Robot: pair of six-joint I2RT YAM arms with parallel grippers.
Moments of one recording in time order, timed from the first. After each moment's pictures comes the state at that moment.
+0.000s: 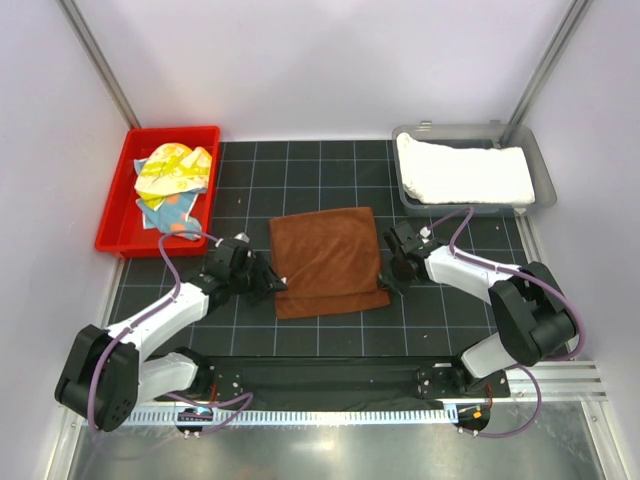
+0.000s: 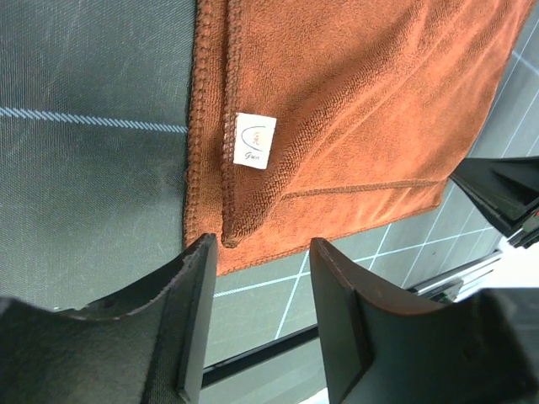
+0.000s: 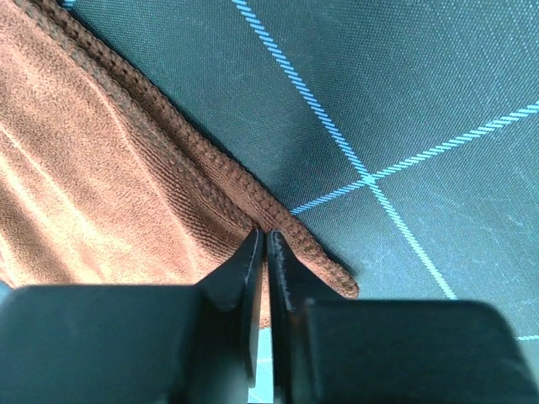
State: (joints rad) left arm -0.46 1.15 0.53 -0.28 0.19 -0.93; right arm 0.51 1.49 0.76 -0.48 0.07 1.25
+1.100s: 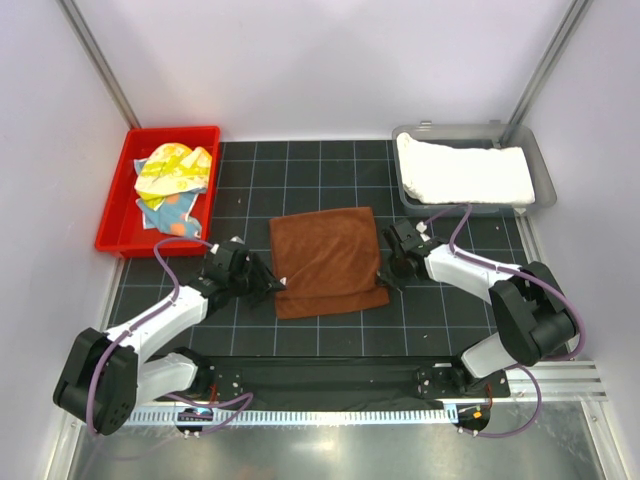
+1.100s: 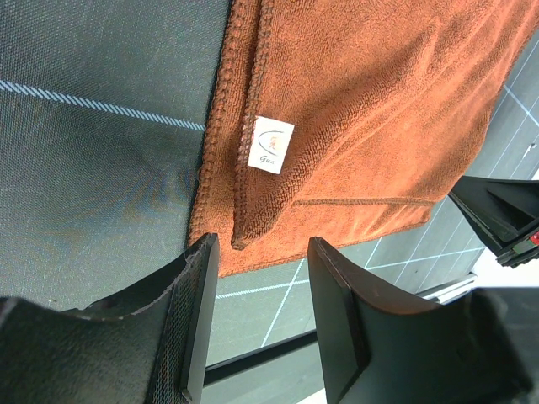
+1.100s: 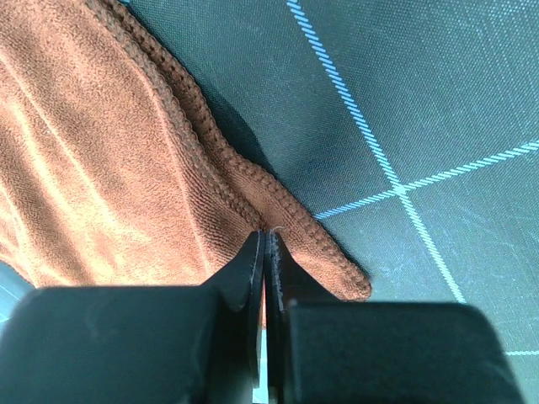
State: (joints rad) left arm -0.46 1.13 0.50 -0.26 0.16 -1.03; right arm 0.51 1.49 0.77 -0.46 0.06 1.19
